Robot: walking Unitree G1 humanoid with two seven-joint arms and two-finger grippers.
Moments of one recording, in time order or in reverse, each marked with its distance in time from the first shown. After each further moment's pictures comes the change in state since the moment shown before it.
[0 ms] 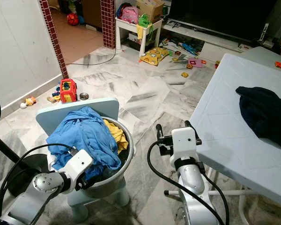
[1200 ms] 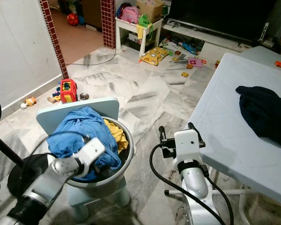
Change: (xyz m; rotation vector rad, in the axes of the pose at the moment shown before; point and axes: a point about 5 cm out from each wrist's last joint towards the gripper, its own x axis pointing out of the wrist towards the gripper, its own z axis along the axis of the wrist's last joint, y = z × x) left arm 0.017 0.018 0.047 0.106 -0.117 0.121; right arm -0.008 -0.008 -0.002 -0.026 0.016 -0.023
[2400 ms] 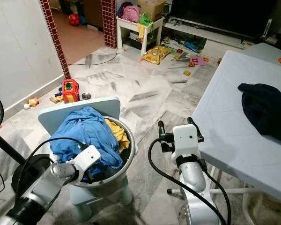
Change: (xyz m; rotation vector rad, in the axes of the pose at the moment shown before) left arm 0.019 -0.008 -0.033 0.024 0.228 -0.101; right arm 0.010 0.003 0.009 0.002 -0.035 -0.007
